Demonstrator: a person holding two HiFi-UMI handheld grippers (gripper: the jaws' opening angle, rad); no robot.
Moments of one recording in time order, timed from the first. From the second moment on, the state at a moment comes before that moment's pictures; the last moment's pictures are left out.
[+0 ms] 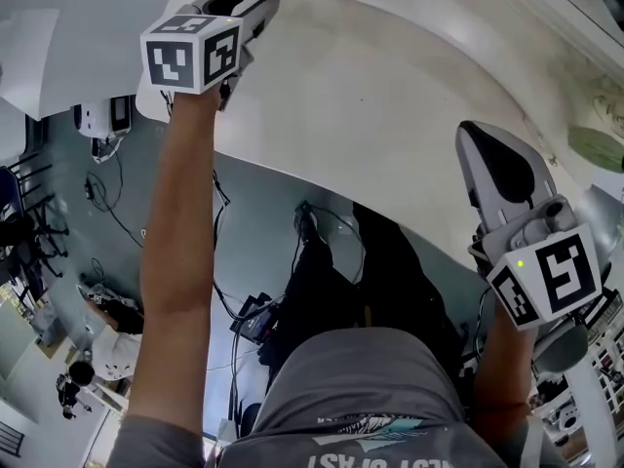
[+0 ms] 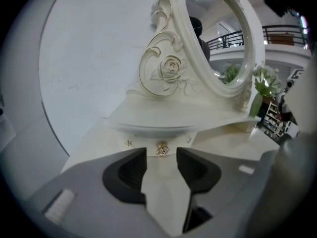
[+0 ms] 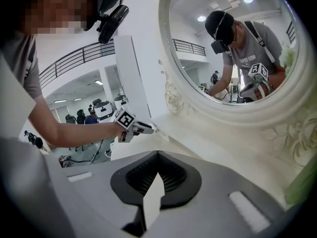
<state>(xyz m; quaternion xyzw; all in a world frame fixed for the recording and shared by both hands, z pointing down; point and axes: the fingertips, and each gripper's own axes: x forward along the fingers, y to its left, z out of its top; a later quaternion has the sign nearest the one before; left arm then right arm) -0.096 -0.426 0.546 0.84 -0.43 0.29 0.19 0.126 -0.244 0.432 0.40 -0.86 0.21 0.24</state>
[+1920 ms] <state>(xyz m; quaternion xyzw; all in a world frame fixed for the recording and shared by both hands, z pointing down) -0.163 -0.047 0.119 0.89 -0.44 0.12 -0.06 0.008 -0.071 0.120 0.38 -0.92 -0.02 0.12</state>
